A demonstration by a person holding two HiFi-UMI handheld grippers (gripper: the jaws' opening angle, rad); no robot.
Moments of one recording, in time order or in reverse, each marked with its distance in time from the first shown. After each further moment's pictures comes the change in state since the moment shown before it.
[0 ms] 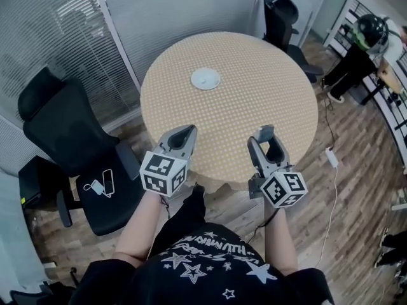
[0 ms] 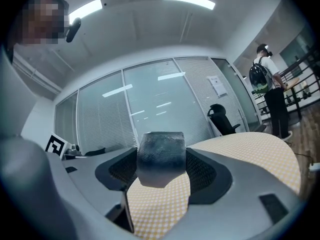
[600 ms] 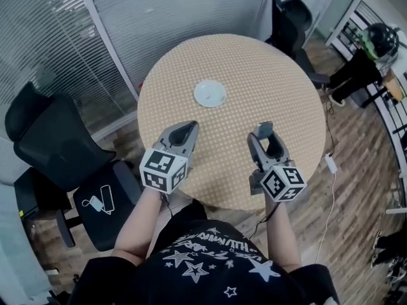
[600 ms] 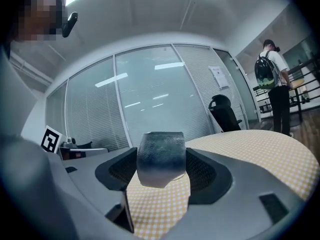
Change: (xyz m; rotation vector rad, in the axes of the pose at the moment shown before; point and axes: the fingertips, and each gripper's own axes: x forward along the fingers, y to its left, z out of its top) left arm 0.095 0.102 0.020 -0.028 0.003 -0.045; right arm 0.142 -0.040 -0.005 -0.023 0.099 -0.048
